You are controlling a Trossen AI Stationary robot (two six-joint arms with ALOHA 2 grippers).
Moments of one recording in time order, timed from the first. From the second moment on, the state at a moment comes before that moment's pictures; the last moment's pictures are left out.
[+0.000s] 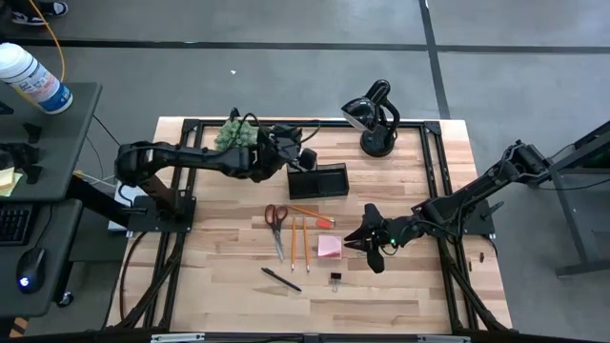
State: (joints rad) left arm 0.27 1.62 1.15 -0.07 -0.80 -0.43; right arm 0.46 1.22 0.67 0.08 0.28 0.59
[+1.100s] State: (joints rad) left arm 0.24 1.82 1.15 0.24 -0.72 -0.21; right arm 0.40 1.22 0.67 0.10 0.24 0.58
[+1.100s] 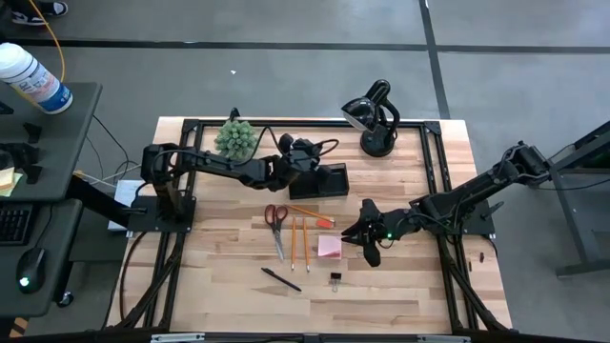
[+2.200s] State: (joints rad) left arm 0.23 1.74 1.17 0.23 -0.53 0.08; right arm 0.40 1.22 0.67 0.13 0.25 0.58
